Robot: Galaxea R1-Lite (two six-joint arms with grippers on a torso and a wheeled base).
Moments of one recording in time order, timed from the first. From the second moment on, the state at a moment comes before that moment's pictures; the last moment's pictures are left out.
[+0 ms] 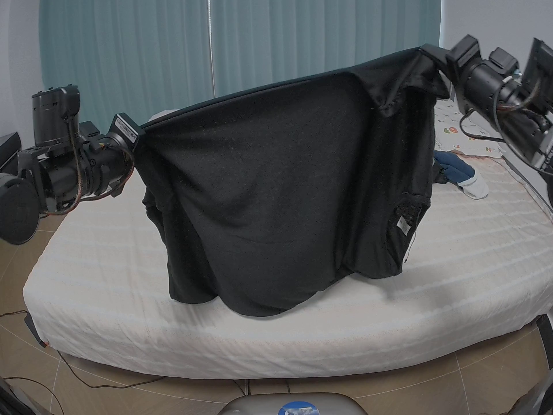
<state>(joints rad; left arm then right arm) -0.25 1.59 -1.05 -0.38 -0.01 -0.94 0.42 1.59 -1.19 -0.72 -0.08 0.74</state>
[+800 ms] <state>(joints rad) -0.21 2.26 -1.54 -0.36 0.02 -0.97 0.35 2.39 -1.68 -0.78 -0.13 0.72</state>
